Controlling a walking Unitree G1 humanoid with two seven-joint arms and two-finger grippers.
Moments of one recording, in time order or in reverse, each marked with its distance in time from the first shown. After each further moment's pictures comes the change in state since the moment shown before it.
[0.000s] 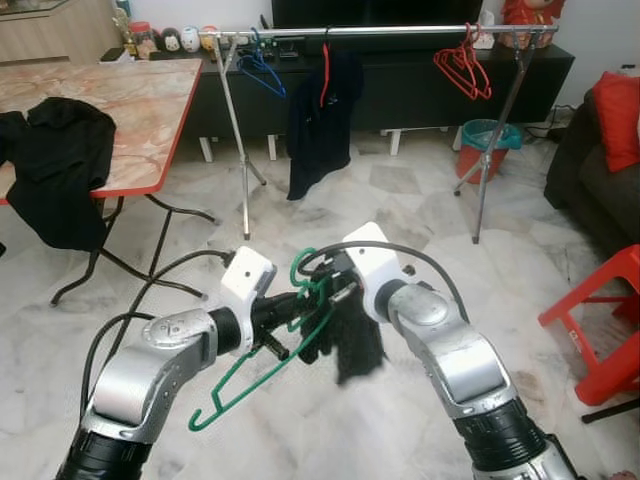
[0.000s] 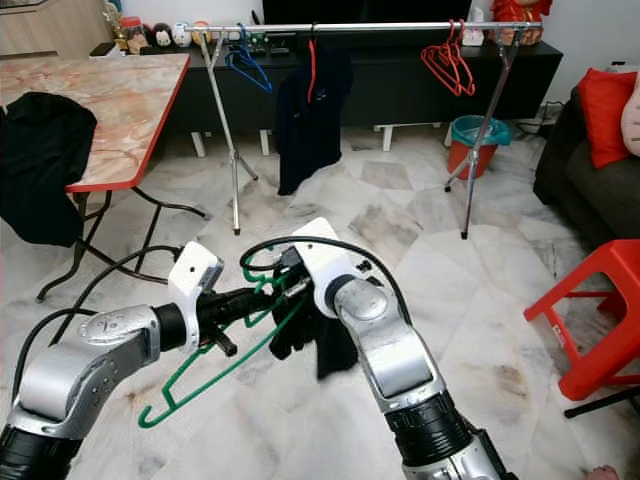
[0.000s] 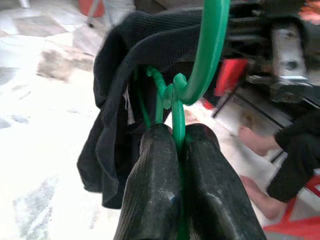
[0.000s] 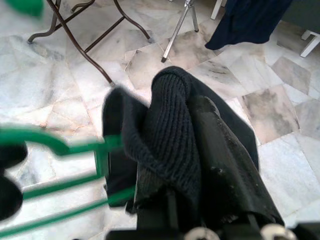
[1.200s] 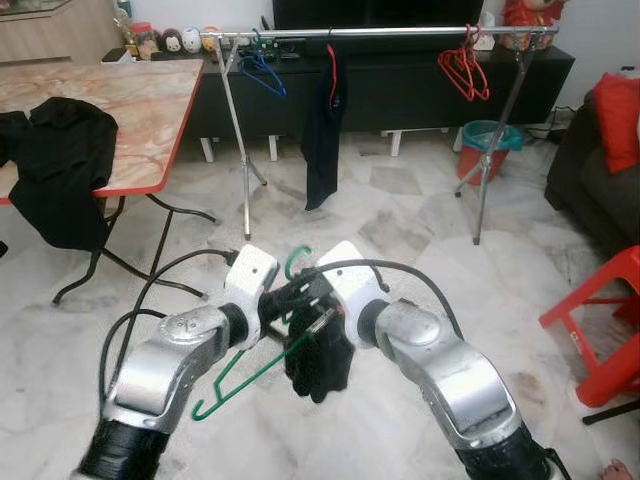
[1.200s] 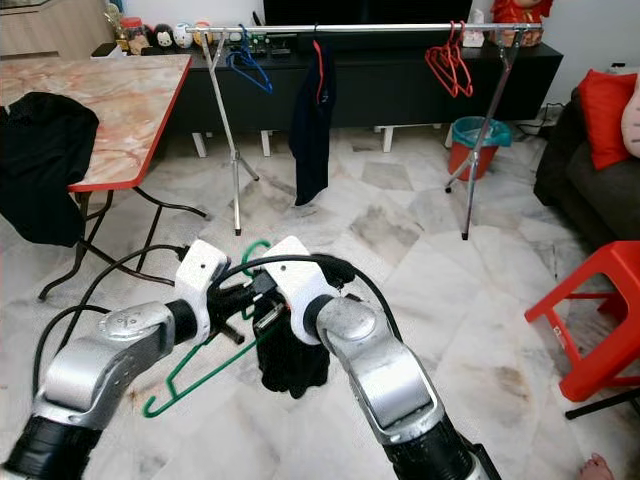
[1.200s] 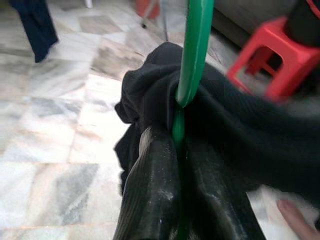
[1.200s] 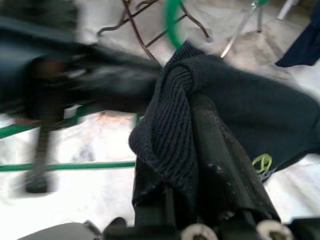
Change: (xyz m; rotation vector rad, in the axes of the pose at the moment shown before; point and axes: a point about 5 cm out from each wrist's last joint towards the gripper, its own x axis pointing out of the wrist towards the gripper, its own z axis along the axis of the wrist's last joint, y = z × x) left arm 0.017 0.022 0.002 -0.019 -0.018 0.273; right arm -0.023 0.043 0.007 0.010 -0.009 0.265
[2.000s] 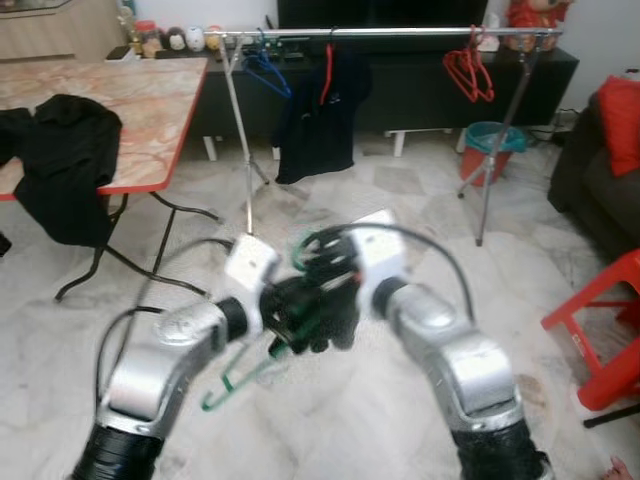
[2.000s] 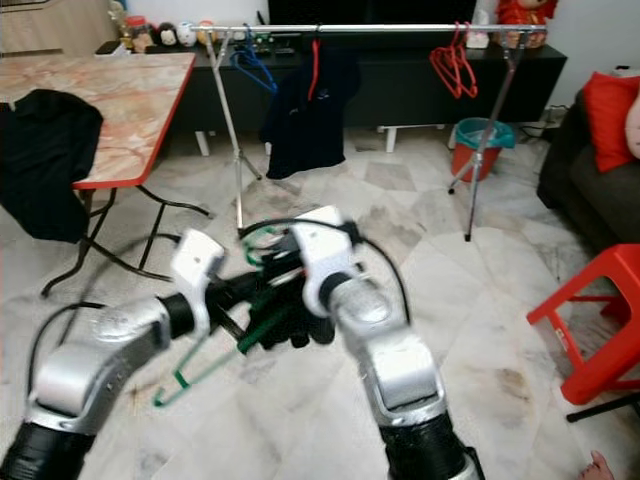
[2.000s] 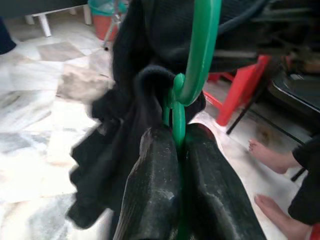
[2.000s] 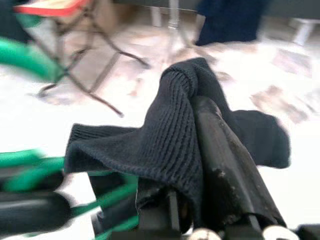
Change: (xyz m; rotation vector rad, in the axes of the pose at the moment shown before) left arm -0.015 -0.015 0.006 0.075 -0.062 -0.212; right arm -0.007 -0.050 0.005 0.223 -0.111 -0.375
